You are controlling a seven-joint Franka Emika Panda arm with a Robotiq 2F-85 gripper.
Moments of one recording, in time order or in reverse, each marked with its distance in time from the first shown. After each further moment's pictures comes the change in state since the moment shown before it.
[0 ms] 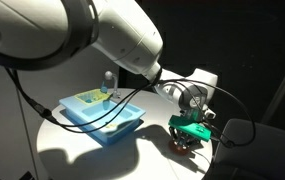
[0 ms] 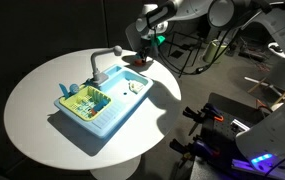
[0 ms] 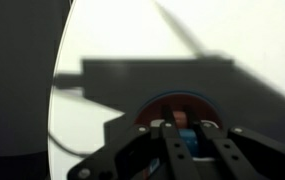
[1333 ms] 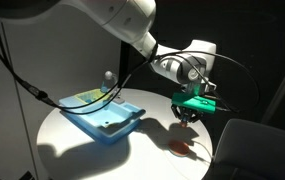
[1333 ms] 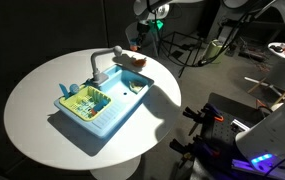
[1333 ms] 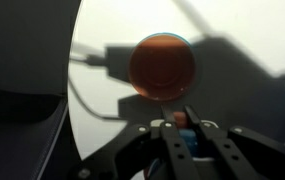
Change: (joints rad) arm 0.039 -0.175 0.001 -0.100 0.000 0.071 -0.091
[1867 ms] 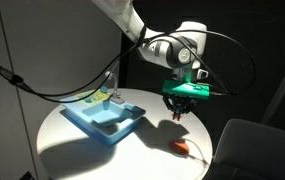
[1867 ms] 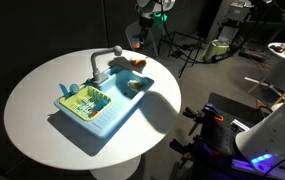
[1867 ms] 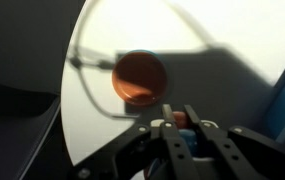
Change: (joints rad) arm 0.032 -0.216 0.003 -0.255 -0.055 0.026 -0.020
